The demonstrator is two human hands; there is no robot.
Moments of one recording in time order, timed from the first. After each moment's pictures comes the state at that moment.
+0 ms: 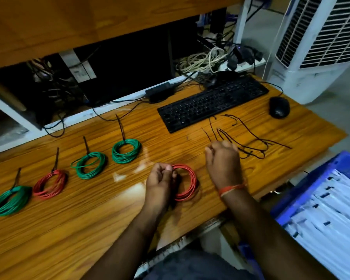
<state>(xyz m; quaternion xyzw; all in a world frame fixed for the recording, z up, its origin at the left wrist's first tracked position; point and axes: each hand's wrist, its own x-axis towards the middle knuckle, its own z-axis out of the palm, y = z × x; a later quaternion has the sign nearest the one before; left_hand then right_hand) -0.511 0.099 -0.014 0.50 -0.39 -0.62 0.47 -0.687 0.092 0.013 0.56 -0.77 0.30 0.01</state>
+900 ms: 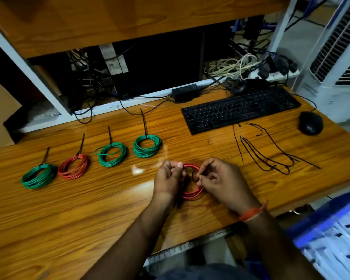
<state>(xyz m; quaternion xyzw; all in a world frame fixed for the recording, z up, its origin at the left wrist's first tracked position) -0.497 0.083 -0.019 0.52 -0.36 -0.59 0.50 -0.660 0.119 0.044 0.64 -0.57 0.36 -0.36</state>
